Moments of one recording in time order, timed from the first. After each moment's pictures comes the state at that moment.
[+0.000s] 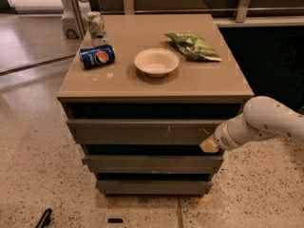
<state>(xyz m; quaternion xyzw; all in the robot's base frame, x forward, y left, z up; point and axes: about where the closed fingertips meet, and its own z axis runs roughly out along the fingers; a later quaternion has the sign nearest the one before) 0.542 -0.198 0.611 -0.37 0.89 0.15 0.21</state>
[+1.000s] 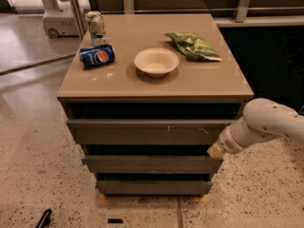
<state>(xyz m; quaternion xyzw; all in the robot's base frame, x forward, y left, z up) 0.535 -0.223 0.591 -0.35 0.91 0.12 0.16</state>
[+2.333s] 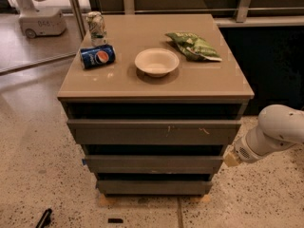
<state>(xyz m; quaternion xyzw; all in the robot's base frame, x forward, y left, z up) 0.494 -0.275 0.587 -0.29 0.94 0.10 0.12</state>
